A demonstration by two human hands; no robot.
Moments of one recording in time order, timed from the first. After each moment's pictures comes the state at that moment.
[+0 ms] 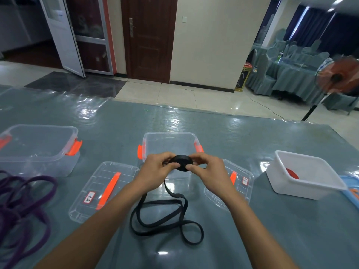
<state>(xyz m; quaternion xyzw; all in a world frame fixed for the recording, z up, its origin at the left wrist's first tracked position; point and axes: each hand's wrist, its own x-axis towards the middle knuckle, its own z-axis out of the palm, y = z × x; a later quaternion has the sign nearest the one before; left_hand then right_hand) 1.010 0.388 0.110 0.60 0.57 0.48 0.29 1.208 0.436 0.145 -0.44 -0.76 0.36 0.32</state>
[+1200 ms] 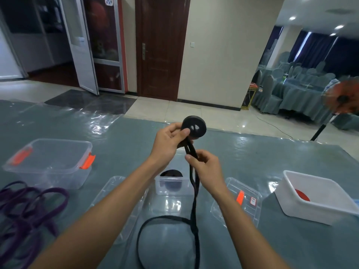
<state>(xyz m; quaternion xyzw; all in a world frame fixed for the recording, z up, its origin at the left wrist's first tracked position) 1.007 0.417 0.221 0.46 0.41 0.69 0.38 1.159 0.451 0.172 -0.40 -0.69 0.41 0.43</state>
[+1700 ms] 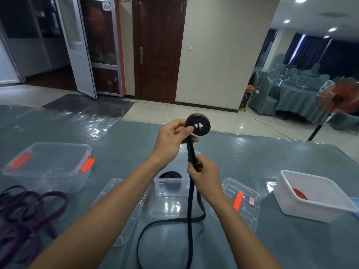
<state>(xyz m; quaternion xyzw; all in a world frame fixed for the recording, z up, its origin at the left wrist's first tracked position) 1.017 0.415 0.240 0.51 0.40 0.68 0.36 1.162 0.444 0.155 -0.42 -0.76 0.25 0.42</state>
